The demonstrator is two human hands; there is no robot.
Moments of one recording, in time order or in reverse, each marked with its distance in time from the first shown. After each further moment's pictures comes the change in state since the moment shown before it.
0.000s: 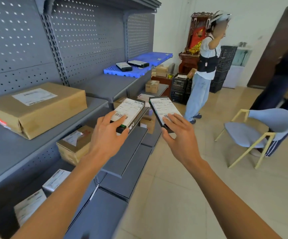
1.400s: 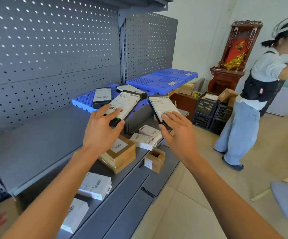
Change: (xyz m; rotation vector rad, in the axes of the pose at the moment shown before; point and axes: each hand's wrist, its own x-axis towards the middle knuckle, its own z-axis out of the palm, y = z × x) left_hand 0.485 -0.002 0.231 0.036 0.211 -0.174; right_hand 0.423 0.329 0.246 0.126 -0.004 -0.206
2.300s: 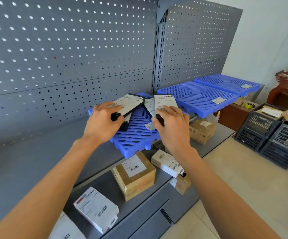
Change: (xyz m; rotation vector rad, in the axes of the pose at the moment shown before) left_hand 0.154 -0.075 0.034 0.096 0.042 -0.242; right_hand 0.178 0.023 0.169 0.037 -0.235 -0.066
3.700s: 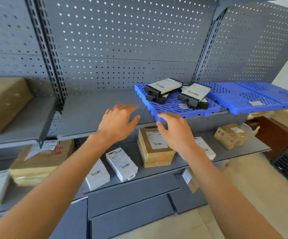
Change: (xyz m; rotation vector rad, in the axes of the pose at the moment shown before) left_hand -0.170 0.021 -0.062 0.301 0.002 -0.118; right_hand -0.096 -0.071 -0.043 0.290 -0.314 -0.295
